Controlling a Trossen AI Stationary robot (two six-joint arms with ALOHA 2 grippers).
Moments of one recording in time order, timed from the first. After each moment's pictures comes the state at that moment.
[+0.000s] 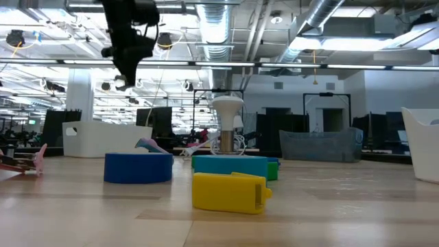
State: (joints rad) left arm 0.74 1.34 1.27 -1.07 -0.33 0.00; right arm 0.32 1.01 1.51 -1.51 0.87 0.67
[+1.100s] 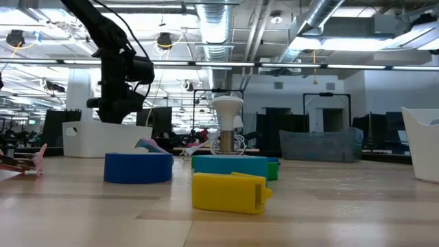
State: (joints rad) left arm 0.86 1.51 0.91 -0.80 -0.19 -0.06; right arm 0.32 1.01 1.51 -1.51 0.87 0.67
